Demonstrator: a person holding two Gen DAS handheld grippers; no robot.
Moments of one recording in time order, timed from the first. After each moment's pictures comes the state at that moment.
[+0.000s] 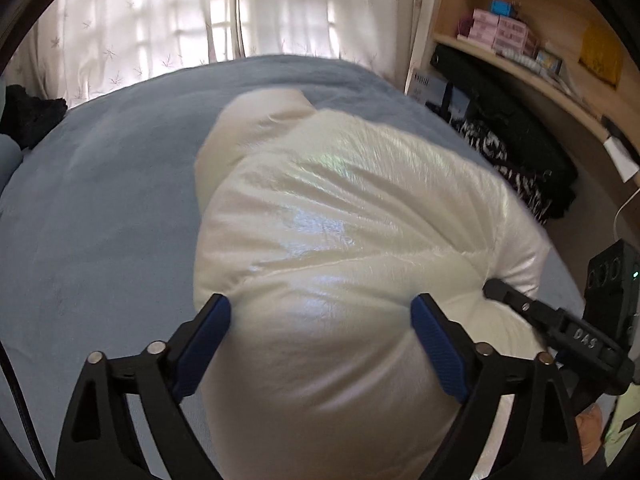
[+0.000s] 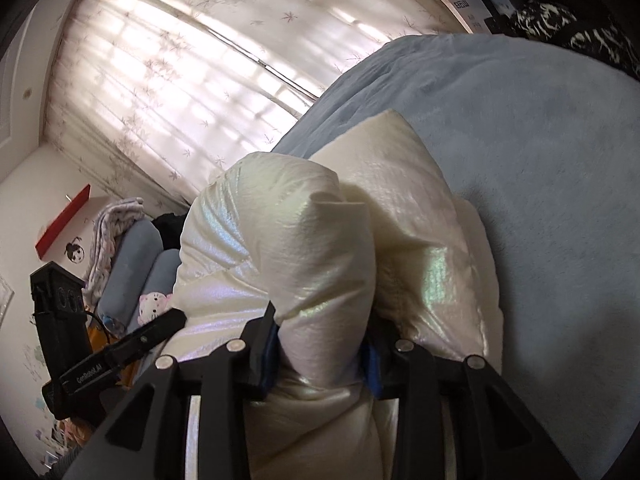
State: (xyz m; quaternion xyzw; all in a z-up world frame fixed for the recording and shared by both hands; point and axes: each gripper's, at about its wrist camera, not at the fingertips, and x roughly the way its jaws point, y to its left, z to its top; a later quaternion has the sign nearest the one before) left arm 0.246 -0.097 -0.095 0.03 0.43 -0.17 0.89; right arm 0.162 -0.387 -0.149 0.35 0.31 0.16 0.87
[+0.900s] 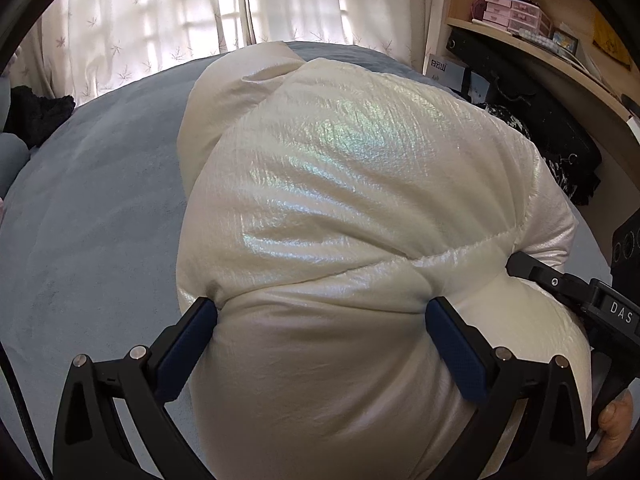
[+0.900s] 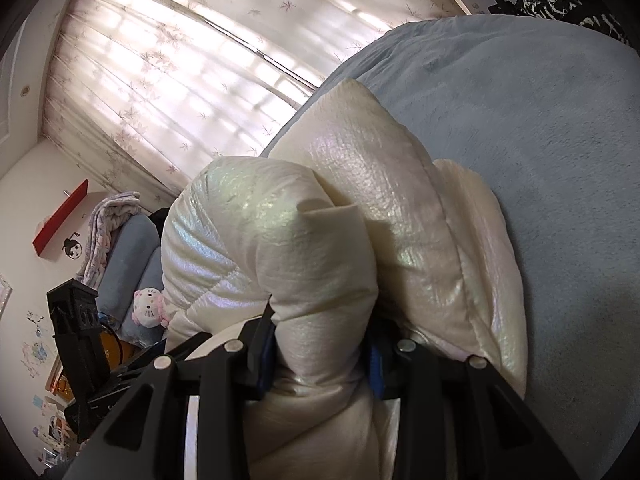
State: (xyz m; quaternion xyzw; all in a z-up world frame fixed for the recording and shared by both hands) left arm 0.265 -0.099 -0.142 0.05 0.43 -0.14 0.89; right arm 0.183 -0.378 -0.164 0.34 0.32 0.16 0.87
